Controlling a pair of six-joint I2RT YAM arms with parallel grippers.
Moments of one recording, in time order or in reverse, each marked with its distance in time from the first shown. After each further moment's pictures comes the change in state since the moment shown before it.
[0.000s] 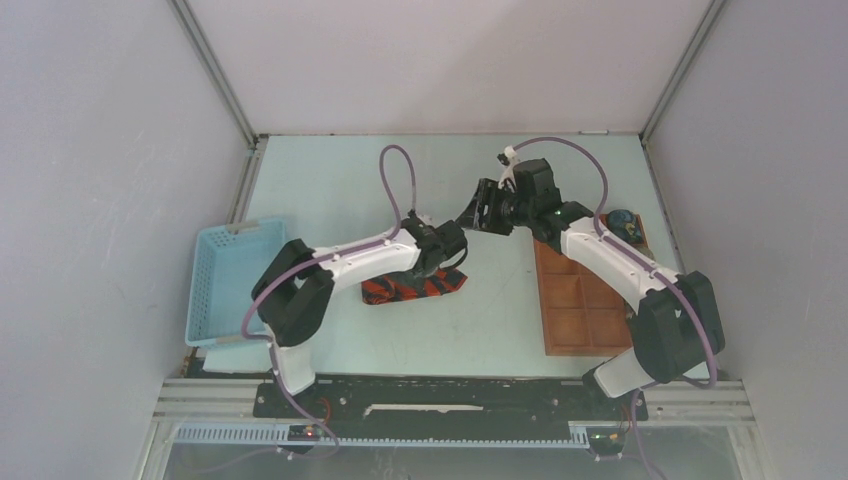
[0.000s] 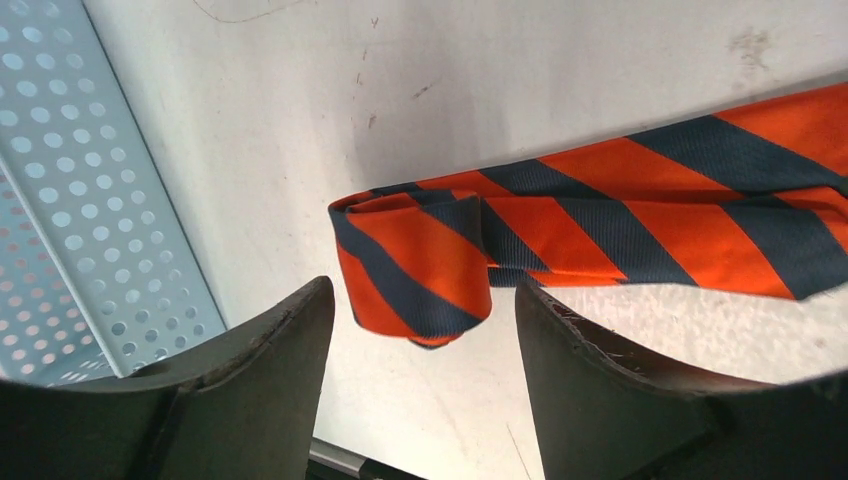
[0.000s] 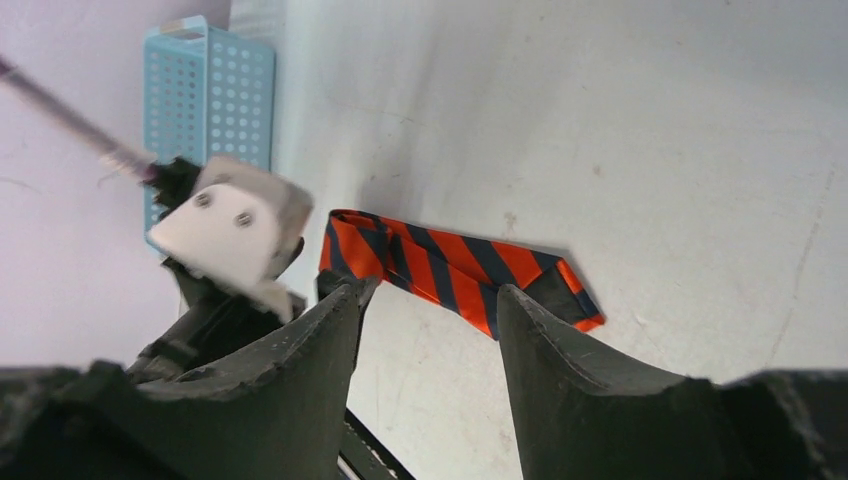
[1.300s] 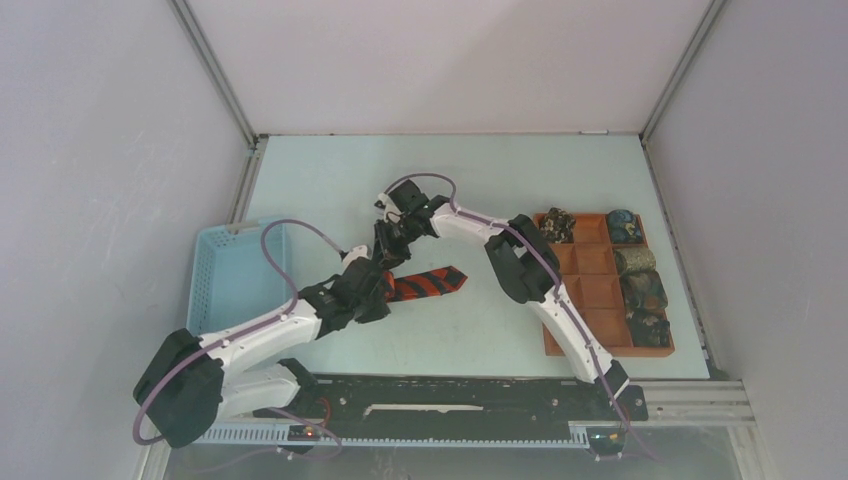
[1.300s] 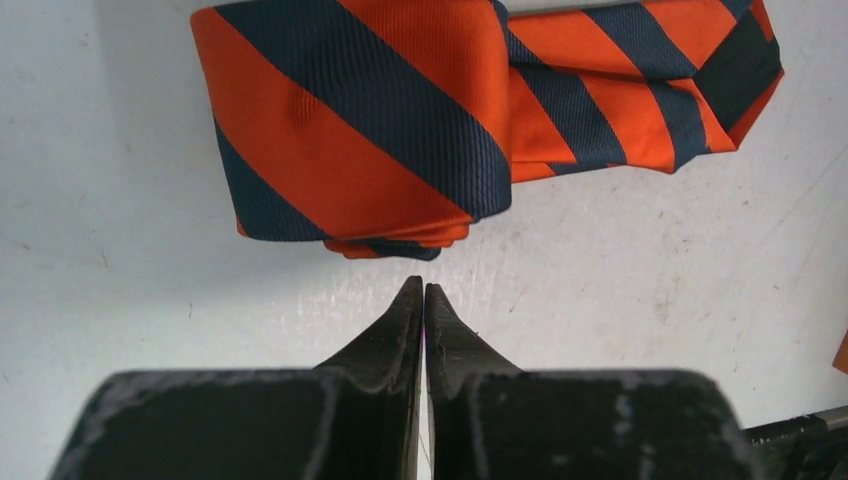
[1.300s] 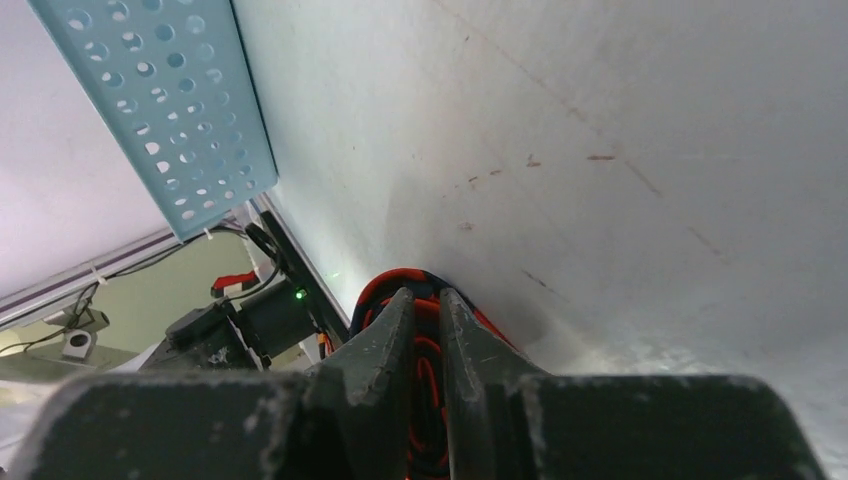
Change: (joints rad) left arm 0.169 -0.709 -0.823 0.690 0.467 -0.208; right arm 0.296 1.004 0.894 -0.256 -0.372 0.085
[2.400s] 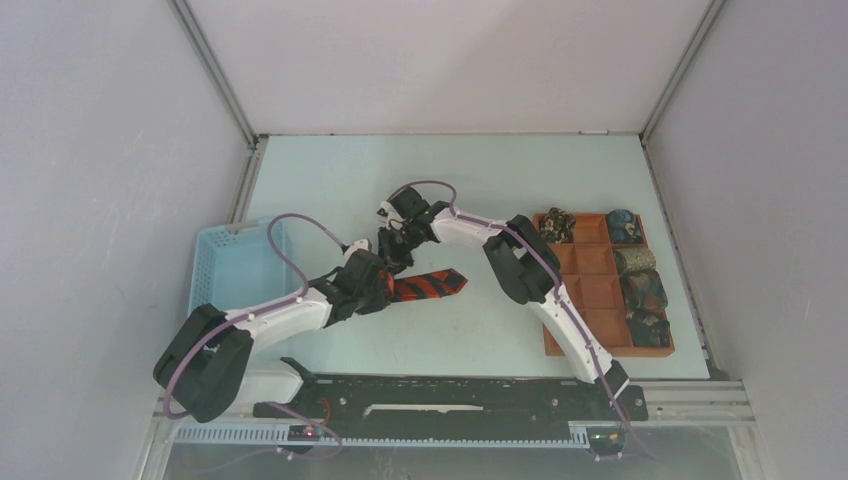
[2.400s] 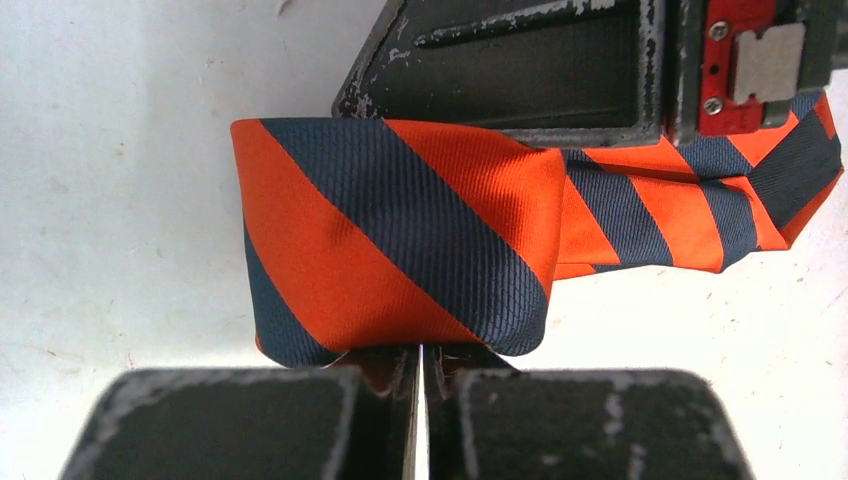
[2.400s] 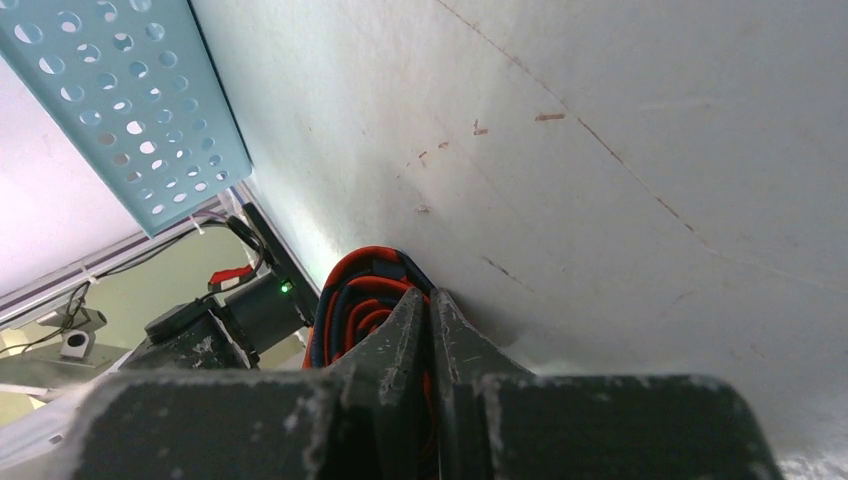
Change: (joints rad) left arm 0.098 0.174 0.003 0.156 0.009 0.086; right arm 0.016 -0.006 -0.067 0.009 0.000 0.004
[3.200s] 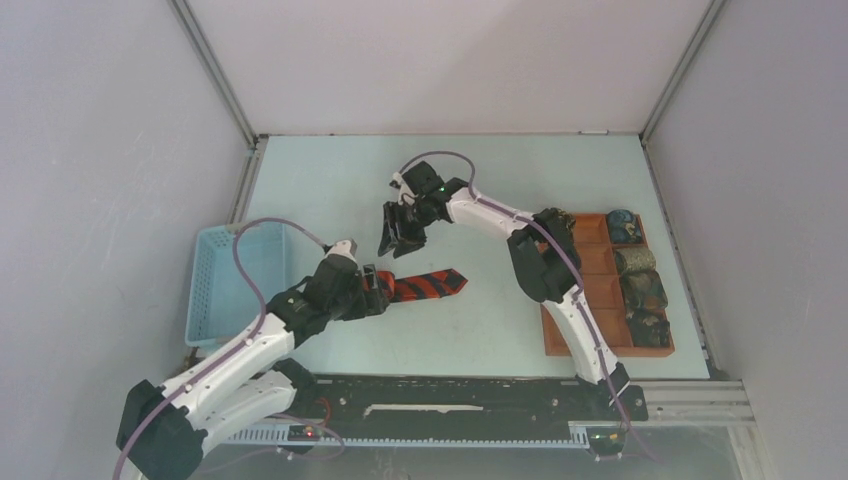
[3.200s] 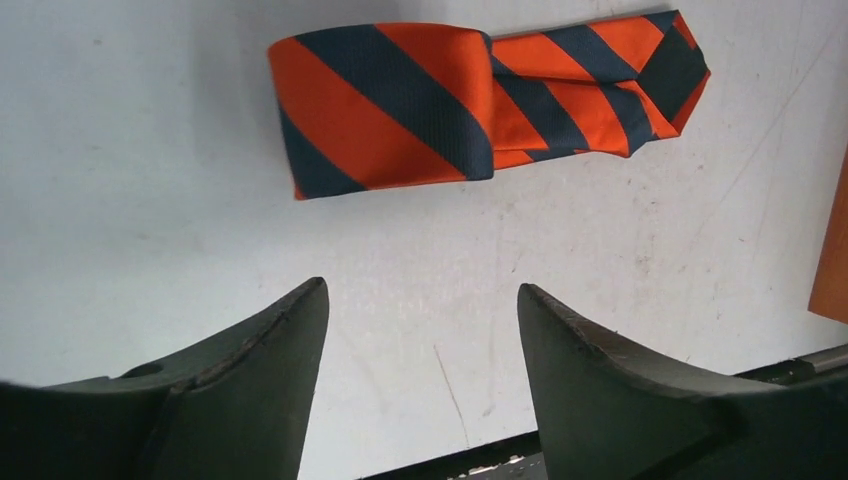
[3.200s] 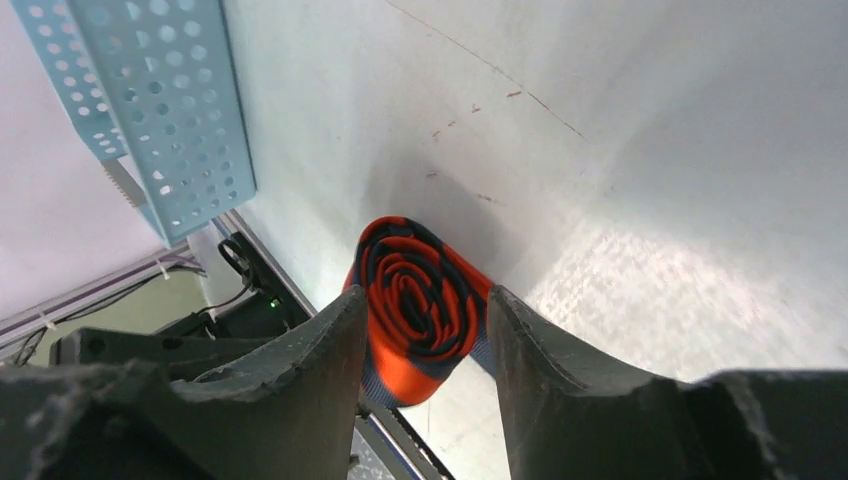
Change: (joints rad) left arm 0.007 -0.392 0.009 -0.287 0.071 0.078; right arm -0.055 -0.125 0.013 -0.111 0.142 -0.087
